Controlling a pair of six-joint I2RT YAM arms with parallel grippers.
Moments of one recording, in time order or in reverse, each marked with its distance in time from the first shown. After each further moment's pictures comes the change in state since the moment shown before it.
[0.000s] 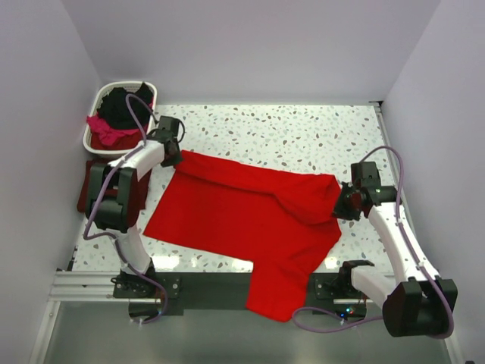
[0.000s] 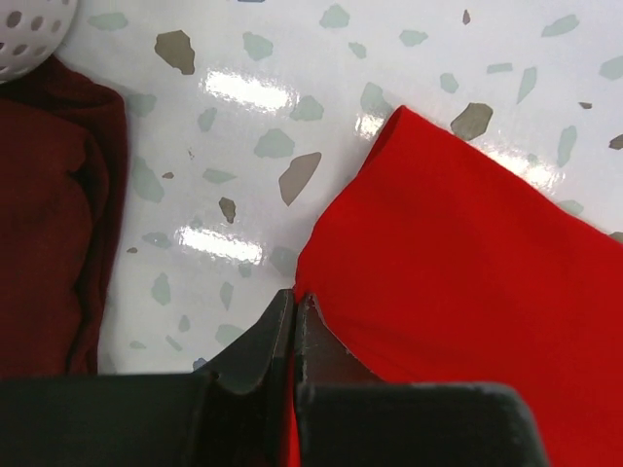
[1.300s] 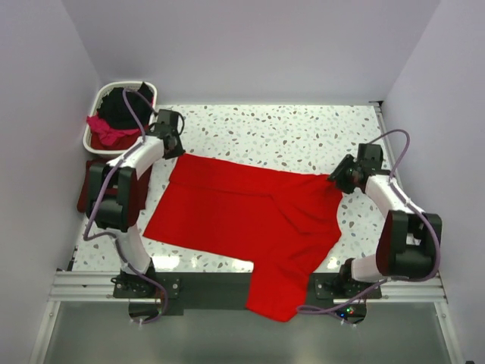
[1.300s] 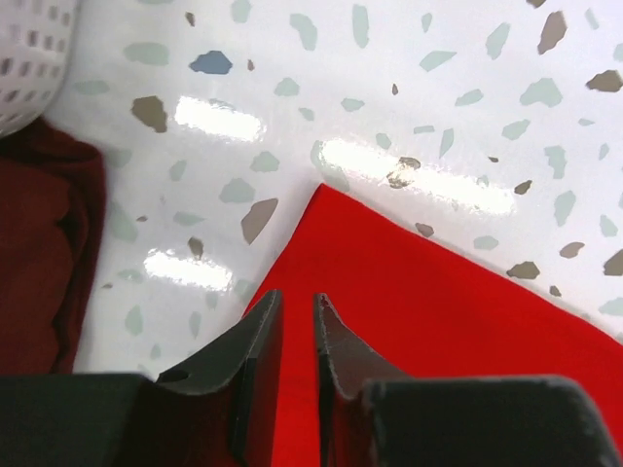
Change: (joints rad) left arm 0.001 -0.042 0.045 0.012 0.031 -0.044; right arm -0.140 0.357 0.041 0.509 -0.113 0.122
